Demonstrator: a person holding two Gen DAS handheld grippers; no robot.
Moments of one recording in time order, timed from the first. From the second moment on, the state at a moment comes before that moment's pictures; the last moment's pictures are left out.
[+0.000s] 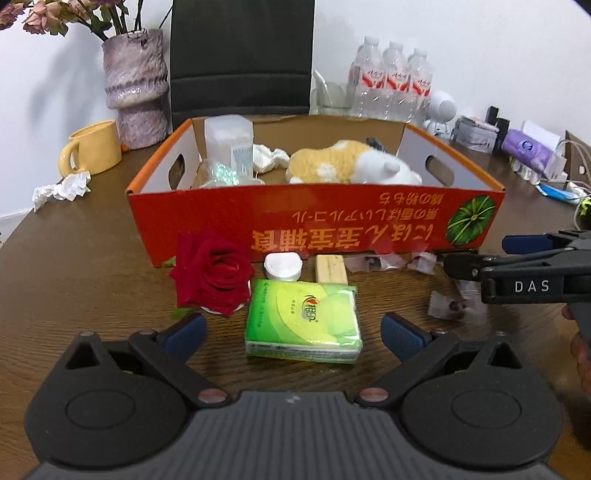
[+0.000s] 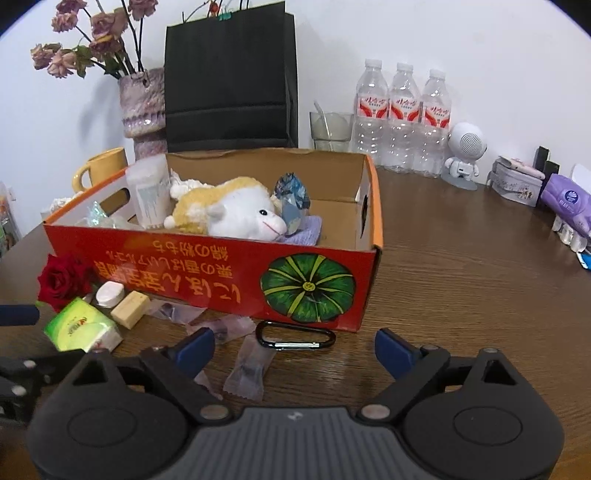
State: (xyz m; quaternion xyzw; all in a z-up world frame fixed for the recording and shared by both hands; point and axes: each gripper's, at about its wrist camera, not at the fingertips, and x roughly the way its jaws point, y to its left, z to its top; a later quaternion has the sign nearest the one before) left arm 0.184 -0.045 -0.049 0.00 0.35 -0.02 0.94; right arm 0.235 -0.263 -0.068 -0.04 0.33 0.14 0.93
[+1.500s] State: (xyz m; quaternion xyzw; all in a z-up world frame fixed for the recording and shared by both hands) left arm 0.178 -0.016 0.055 -0.02 0.19 -0.01 0.98; right arm 0.206 -0.258 0.026 -0.01 0.20 0.17 0.97
